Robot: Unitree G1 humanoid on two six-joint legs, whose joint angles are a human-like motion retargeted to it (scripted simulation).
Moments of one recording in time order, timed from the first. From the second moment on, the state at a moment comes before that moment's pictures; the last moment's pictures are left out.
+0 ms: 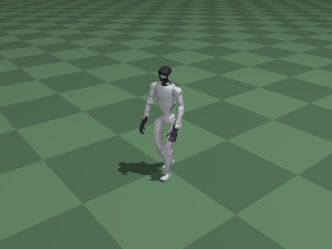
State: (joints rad) left arm -0.06 0.24 -0.60 1.12 0.13 -0.15 0.27; right arm -0.22 -0.23 0.58 1.12 -0.23 -0.11 -0.21; waist 0.06 -0.11 -0.04; left_leg -0.54 -0.07 0.18 0.46 -0.48 0.06; right_leg -0.24 -0.01 -0.04 0.61 -0.58 0.04
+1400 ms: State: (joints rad) left arm -0.25 0.27 -0.62 1.13 0.25 -0.13 0.54; right arm -0.21 -0.22 0.67 1.06 -0.39 -0.13 -0.38; waist -0.12 -0.15 -0.08; left_leg -0.14 -0.24 0.18 0.30 -0.60 0.15; right_leg -0.72 -0.26 -0.09 1.09 -0.50 0.09
